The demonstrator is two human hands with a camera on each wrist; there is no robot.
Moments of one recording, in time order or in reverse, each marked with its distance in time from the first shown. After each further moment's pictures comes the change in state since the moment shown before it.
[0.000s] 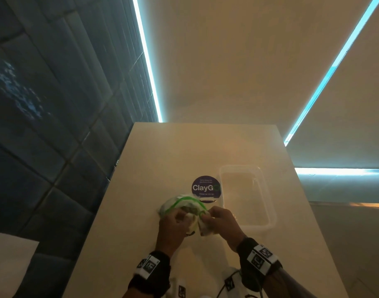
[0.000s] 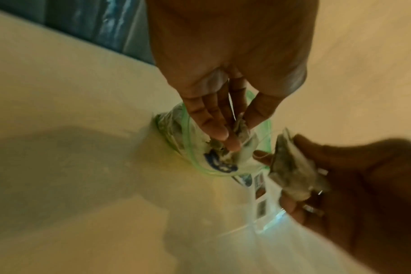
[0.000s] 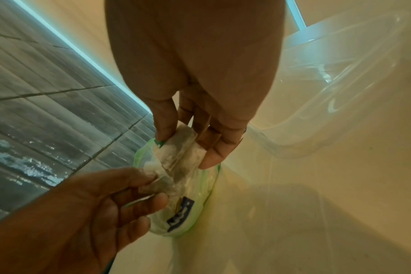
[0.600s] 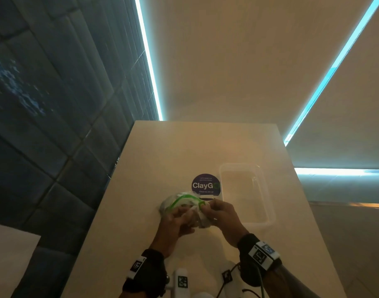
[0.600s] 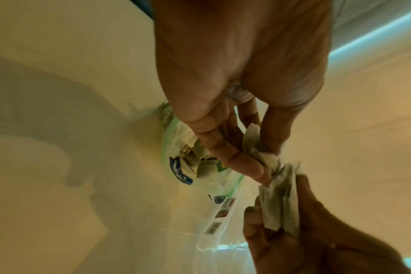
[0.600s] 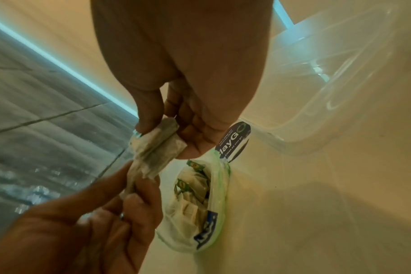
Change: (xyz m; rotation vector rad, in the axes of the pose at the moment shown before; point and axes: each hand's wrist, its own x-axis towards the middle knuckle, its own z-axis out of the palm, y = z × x) left_hand -0.016 0.012 -0.015 -0.760 -0.306 -0.261; right_hand -0.012 -0.014 -0.002 0.272 -0.074 -0.066
